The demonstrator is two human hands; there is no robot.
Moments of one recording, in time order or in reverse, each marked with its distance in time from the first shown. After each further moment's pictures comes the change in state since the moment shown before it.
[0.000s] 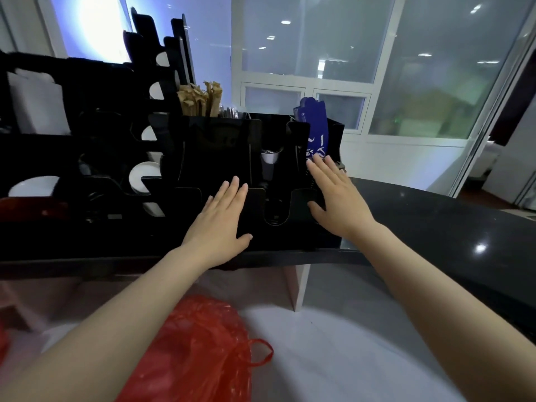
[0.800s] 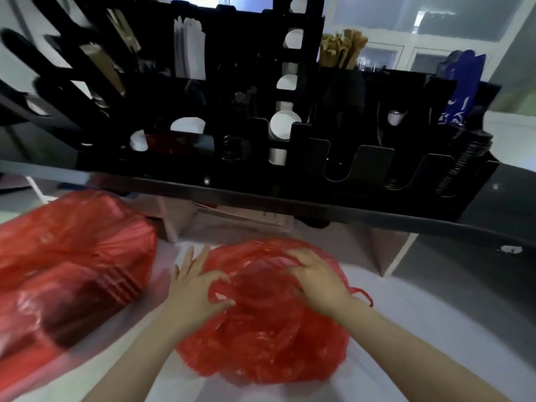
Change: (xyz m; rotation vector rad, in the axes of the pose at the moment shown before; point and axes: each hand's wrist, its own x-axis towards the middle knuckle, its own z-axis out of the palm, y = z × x) left_hand -0.272 -0.149 0.029 -0.069 -0.199 -0.512; right_hand -0.112 -0.227 0.146 0.253 -0.442 -0.331
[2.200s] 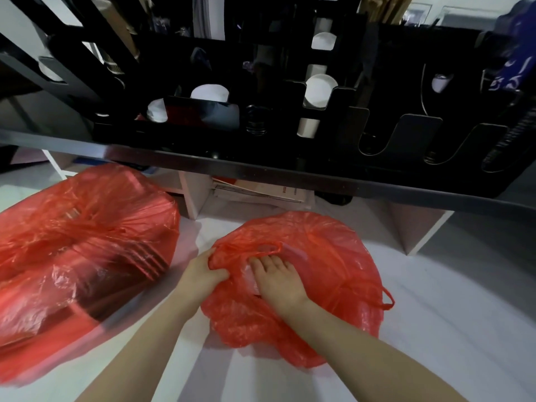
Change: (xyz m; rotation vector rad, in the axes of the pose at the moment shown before) left_hand -0.005 -0.036 -0.002 -0.866 -0.050 -0.395; right_hand 0.037 -0.109 0.079 -0.208 -0.037 0.064
